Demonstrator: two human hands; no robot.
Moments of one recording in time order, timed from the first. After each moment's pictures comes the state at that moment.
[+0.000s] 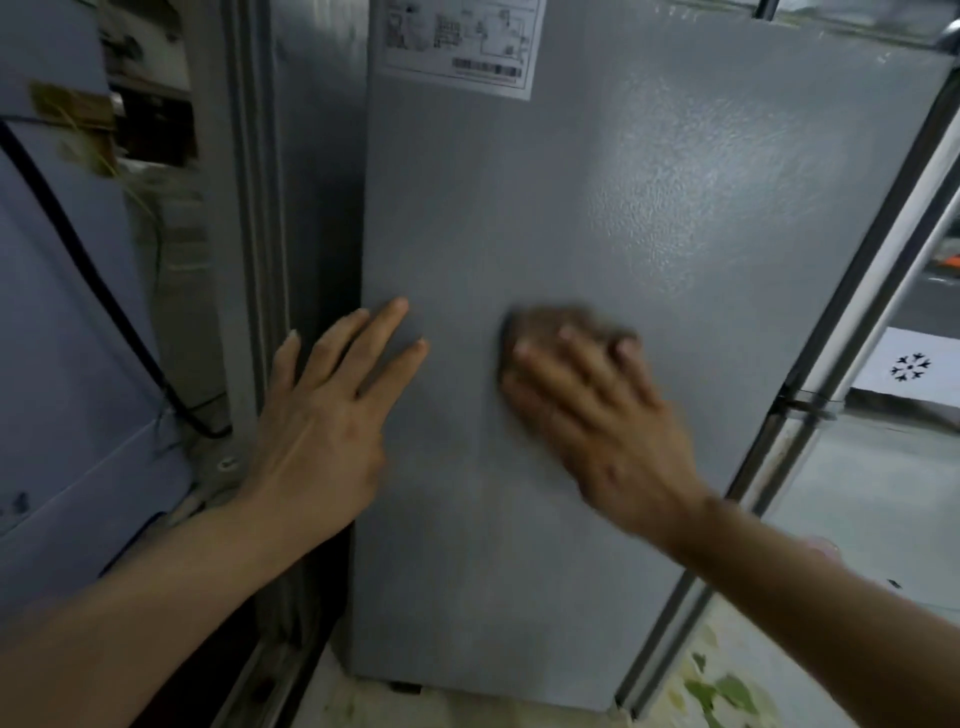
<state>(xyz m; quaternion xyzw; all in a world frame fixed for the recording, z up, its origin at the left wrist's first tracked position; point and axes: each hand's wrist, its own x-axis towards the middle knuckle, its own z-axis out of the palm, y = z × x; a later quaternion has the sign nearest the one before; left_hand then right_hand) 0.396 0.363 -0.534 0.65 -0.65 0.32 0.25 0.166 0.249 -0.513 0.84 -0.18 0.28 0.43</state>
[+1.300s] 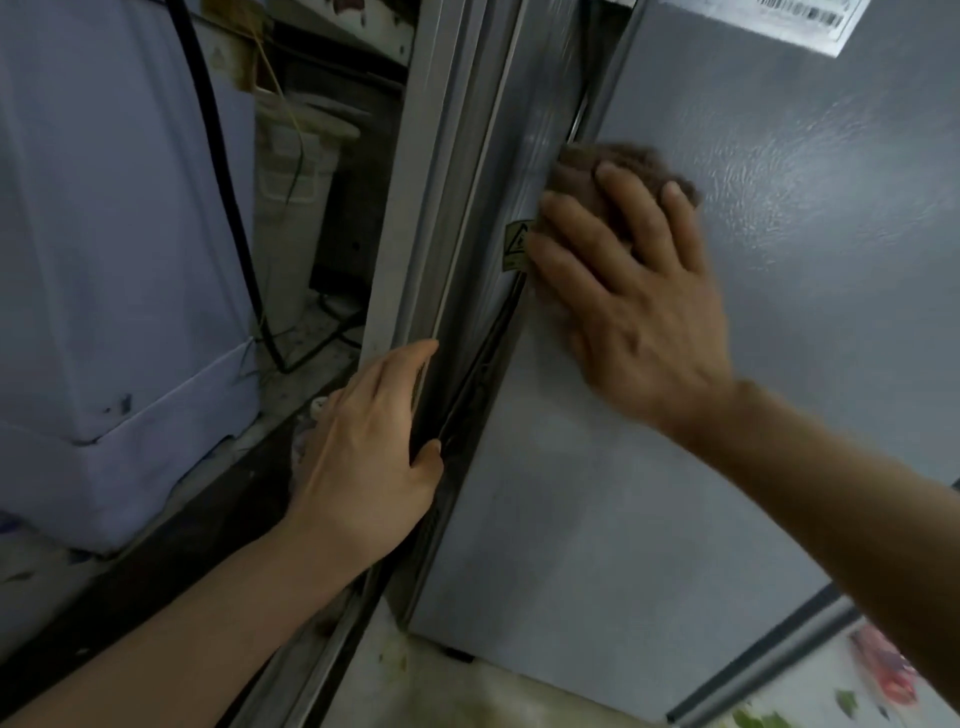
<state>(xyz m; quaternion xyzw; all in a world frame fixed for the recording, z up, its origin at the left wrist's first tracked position) 0.442 0.402 -0.590 0.68 -0.55 0.07 0.48 0.296 0.264 -0.472 0.81 -0.12 0.32 0.47</state>
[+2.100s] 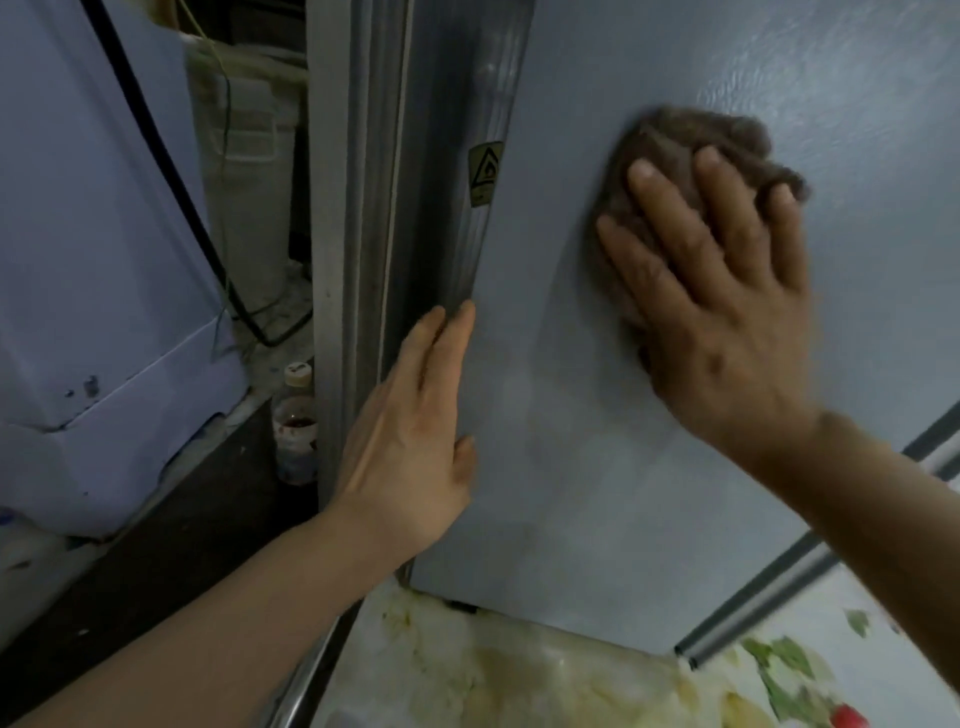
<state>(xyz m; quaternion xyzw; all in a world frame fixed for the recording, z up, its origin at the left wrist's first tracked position) 0.401 0.381 -0.606 0.65 -0.63 0.02 0.42 0.223 0.244 -0.518 0.80 -0.17 0.37 0.45</state>
